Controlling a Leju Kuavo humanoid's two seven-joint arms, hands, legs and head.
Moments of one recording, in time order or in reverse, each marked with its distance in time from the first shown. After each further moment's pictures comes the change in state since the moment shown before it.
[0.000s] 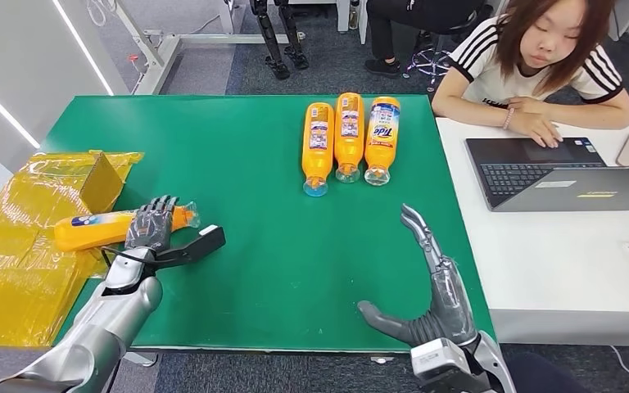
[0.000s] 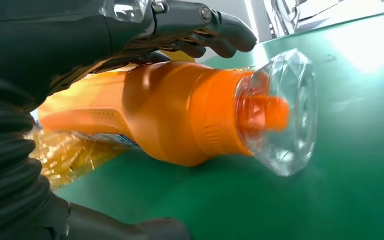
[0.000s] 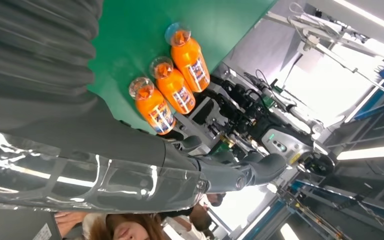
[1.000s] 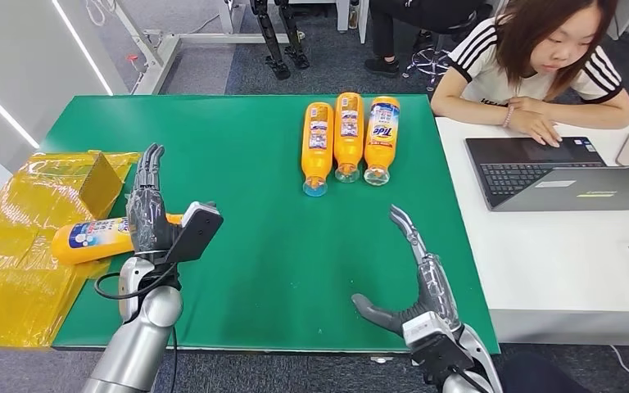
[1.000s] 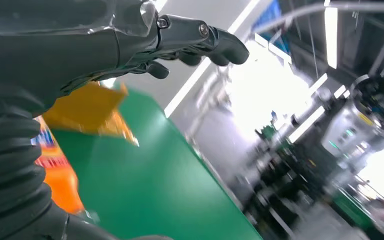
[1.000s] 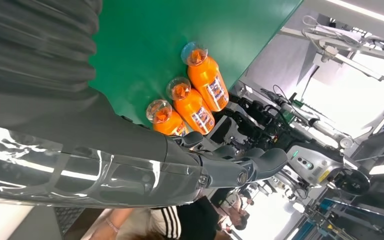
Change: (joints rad) left arm 0.312 -0.137 -0.015 -0.763 0.558 0.218 -0.286; right arm -0.036 0.059 -0.040 0.135 -0.051 0.053 -0.017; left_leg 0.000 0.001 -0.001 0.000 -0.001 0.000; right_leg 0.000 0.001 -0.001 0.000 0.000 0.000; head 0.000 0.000
